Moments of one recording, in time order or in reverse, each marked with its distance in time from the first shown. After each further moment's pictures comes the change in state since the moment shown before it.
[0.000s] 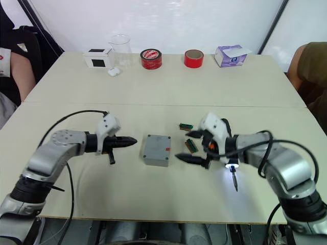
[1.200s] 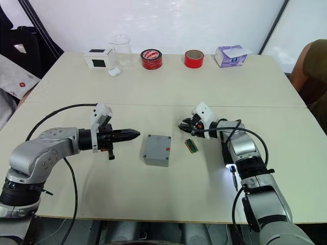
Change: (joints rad) left arm 0.019 0.002 0.075 -0.162 -0.223 0.170 0.158; right arm -0.212 0.293 0.189 0.794 -0.465 -0.590 0.048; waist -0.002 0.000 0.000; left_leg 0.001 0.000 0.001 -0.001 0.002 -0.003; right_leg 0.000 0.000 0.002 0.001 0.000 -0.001
